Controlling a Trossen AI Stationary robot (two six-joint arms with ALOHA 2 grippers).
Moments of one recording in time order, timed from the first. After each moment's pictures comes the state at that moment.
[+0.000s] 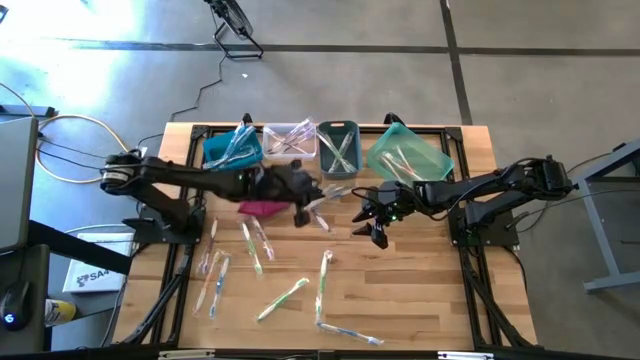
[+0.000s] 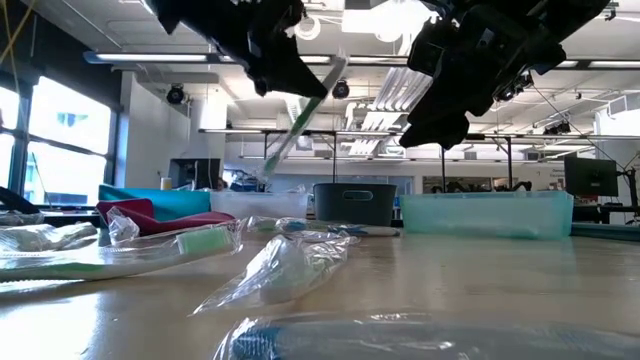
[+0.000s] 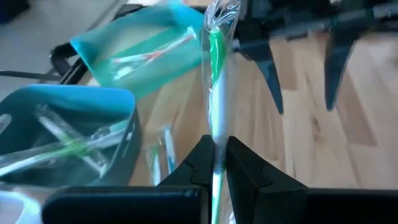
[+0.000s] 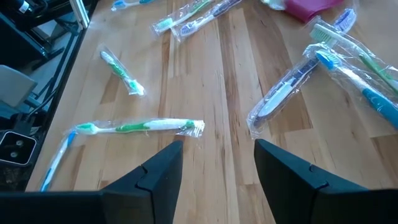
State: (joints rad) left arm 0.05 1.43 0.97 0.02 -0.14 0.00; right arm -0.01 1.34 0.65 0.06 -0.21 0.29
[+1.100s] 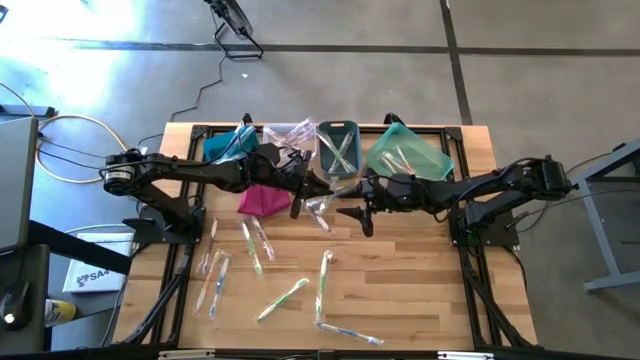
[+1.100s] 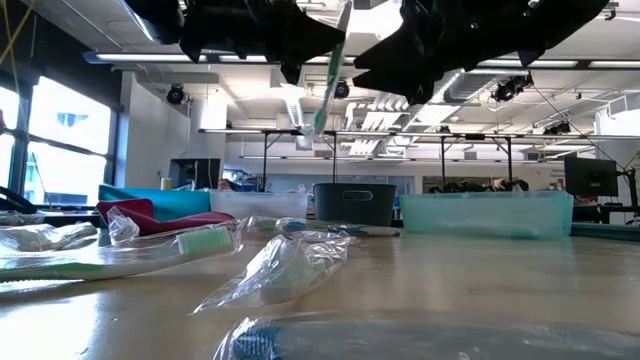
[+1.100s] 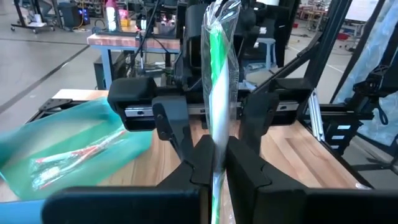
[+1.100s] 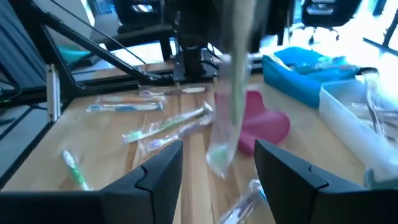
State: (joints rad) left arm 0.20 1.44 0.89 0.48 0.35 -0.03; right arm -0.01 1.35 0.65 0.46 0.01 0.13
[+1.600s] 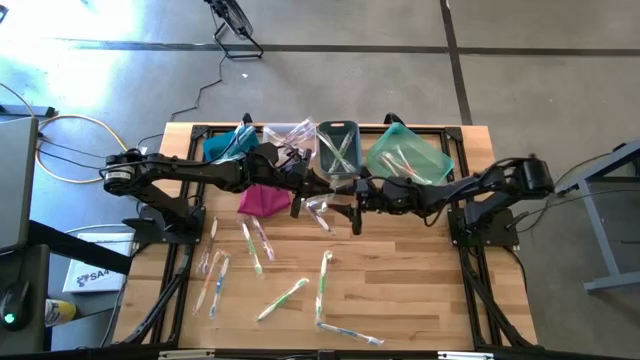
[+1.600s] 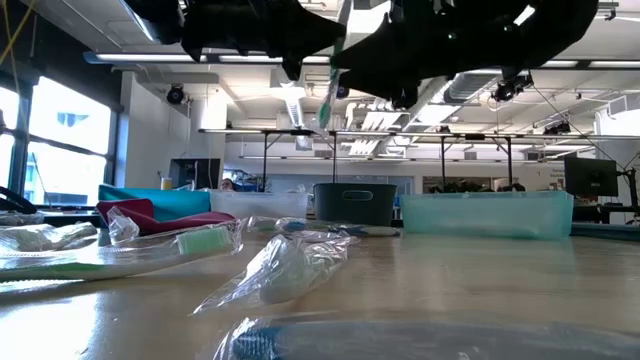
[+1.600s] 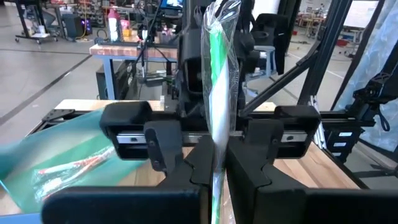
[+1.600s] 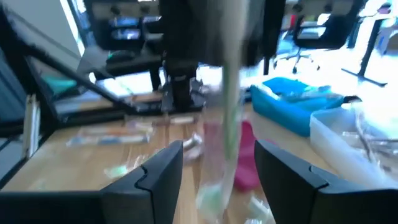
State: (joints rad) left arm 0.20 1.44 0.89 0.52 0.35 -0.03; right arm -0.01 1.49 0.65 0.74 0.09 0.13
